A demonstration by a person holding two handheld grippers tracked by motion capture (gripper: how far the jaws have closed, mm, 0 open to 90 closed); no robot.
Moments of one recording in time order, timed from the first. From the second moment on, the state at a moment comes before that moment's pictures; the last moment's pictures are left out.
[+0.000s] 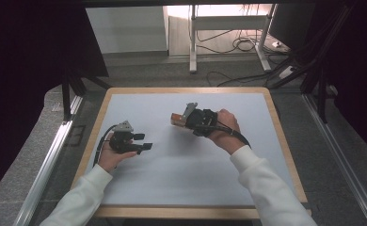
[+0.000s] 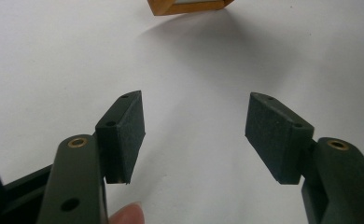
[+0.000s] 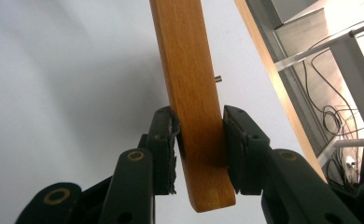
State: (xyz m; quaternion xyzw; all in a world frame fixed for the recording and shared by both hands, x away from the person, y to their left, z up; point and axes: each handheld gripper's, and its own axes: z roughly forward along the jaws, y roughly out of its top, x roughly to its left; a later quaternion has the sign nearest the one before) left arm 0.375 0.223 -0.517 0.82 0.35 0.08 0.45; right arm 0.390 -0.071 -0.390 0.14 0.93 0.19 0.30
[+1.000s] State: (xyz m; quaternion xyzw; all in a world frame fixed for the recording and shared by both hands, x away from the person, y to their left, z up) left arm 0.375 0.227 -0.521 0.82 0.35 0.07 0.45; right arm 0.430 -0.055 -0.388 0.14 0.94 0.15 0.27
